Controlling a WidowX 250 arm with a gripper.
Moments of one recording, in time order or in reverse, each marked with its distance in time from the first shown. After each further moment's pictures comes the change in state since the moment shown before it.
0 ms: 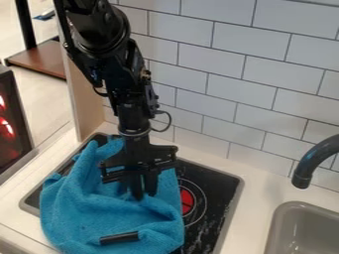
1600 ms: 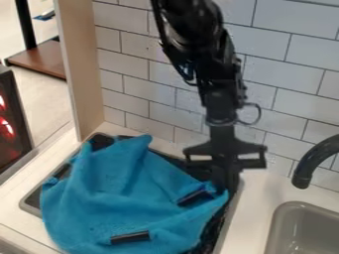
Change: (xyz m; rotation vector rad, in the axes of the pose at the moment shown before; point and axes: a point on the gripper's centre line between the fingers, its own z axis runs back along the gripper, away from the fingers) arm -0.032 -0.109 -0.003 -0.081 0.089 -0.413
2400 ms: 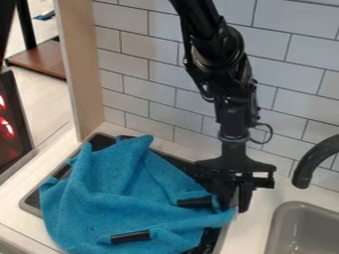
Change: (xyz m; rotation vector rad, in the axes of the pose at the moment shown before) arm -0.003 -0.007 -0.023 0.041 0.096 -0.067
